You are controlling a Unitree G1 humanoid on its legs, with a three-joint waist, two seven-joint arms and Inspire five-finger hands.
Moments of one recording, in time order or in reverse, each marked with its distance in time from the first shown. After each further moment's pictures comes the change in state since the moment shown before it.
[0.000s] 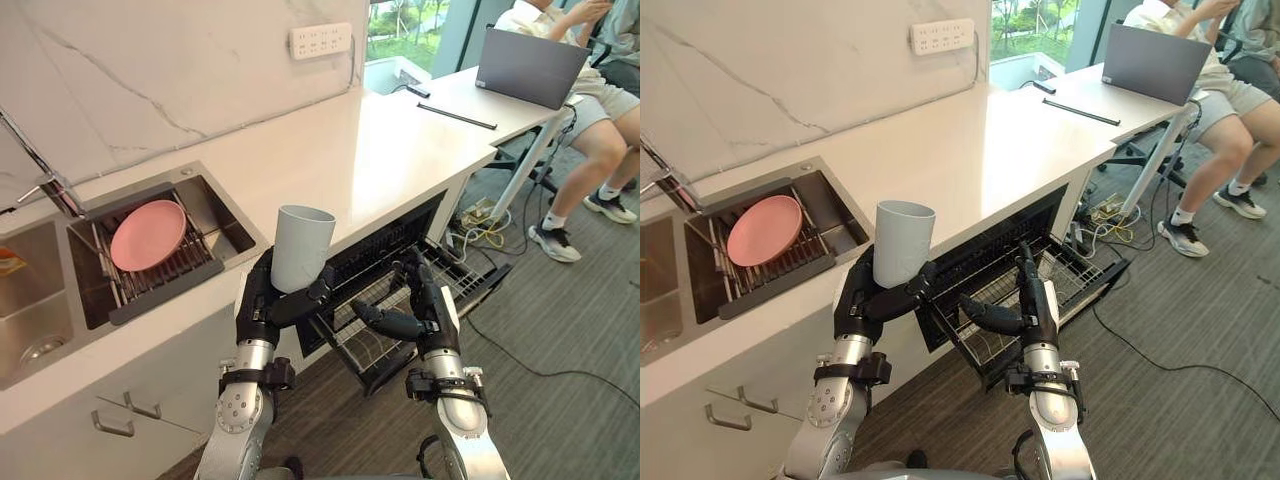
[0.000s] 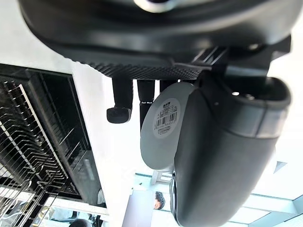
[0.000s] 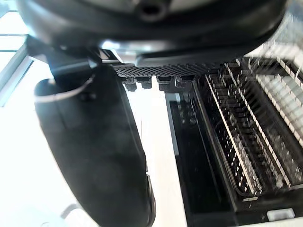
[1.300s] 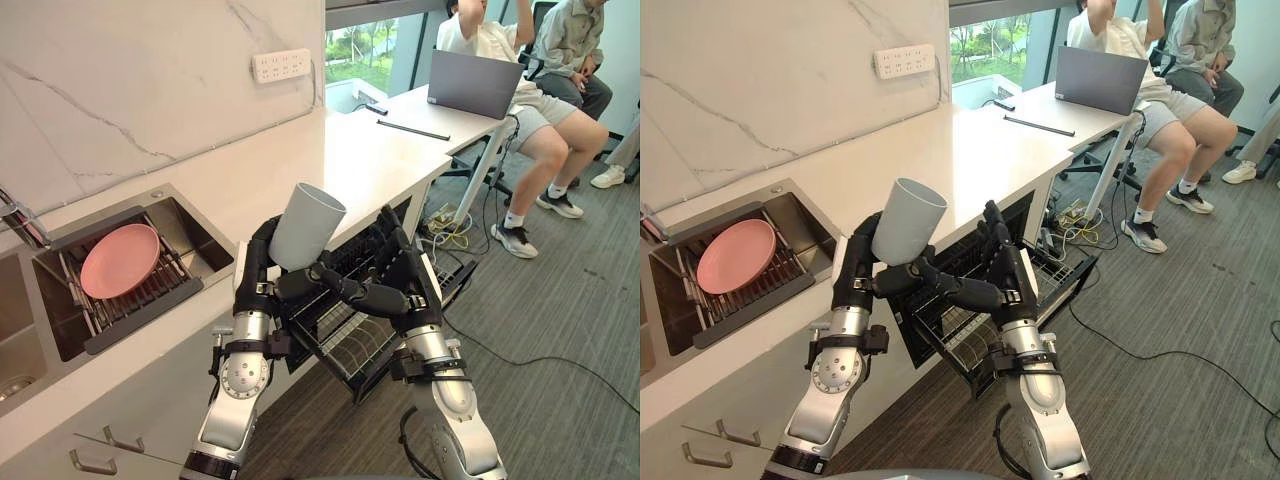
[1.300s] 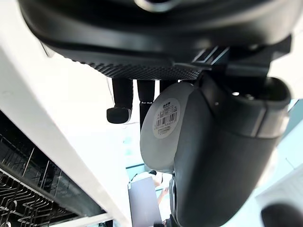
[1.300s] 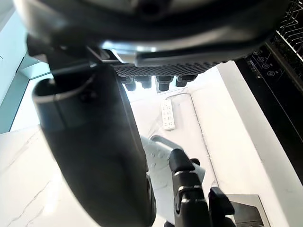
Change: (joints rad) left arm -0.191 0.028 0.014 0.151 0.319 0.008 0.087; right arm -0.095 -0.030 0.153 -0.114 0.273 -0.039 0.083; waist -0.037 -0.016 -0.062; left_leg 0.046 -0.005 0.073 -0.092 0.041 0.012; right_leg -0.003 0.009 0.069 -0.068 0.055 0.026
